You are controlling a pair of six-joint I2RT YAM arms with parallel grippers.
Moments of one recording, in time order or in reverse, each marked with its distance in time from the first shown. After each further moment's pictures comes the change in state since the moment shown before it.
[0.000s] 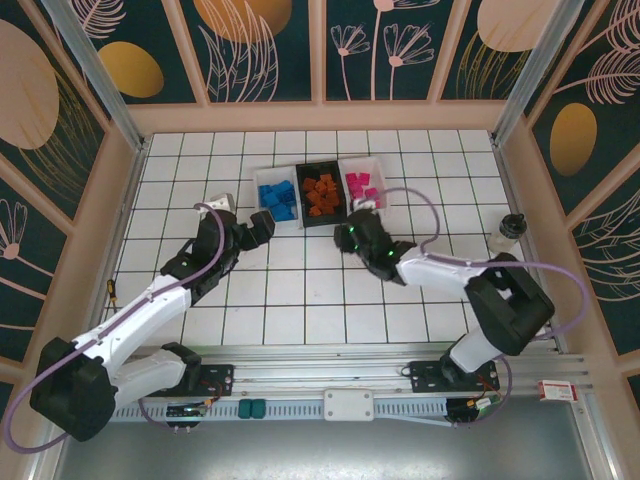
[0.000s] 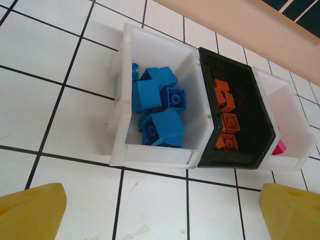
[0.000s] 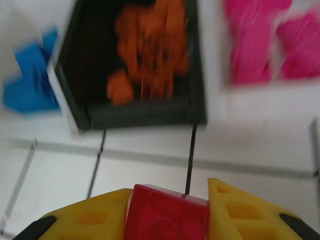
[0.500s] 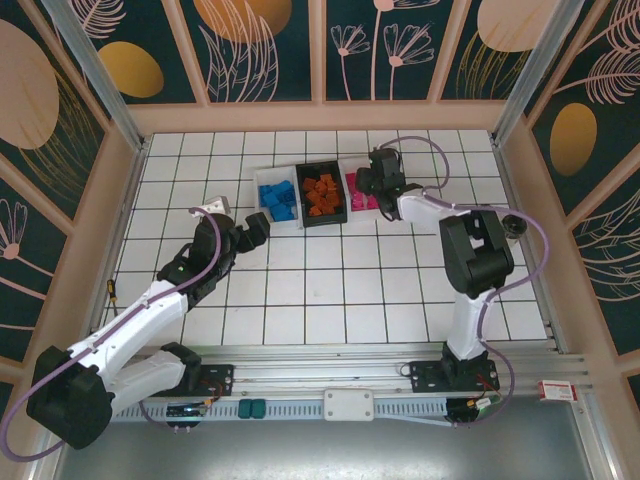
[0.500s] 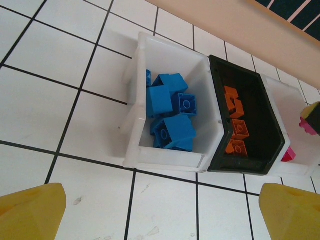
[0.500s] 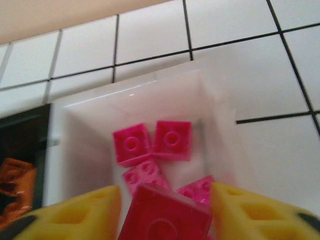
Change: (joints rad) left arm 0.000 -0.039 -0.017 -0.013 -0.052 0.000; right arm -0.304 0.425 0.489 -0.109 -0.059 -0.106
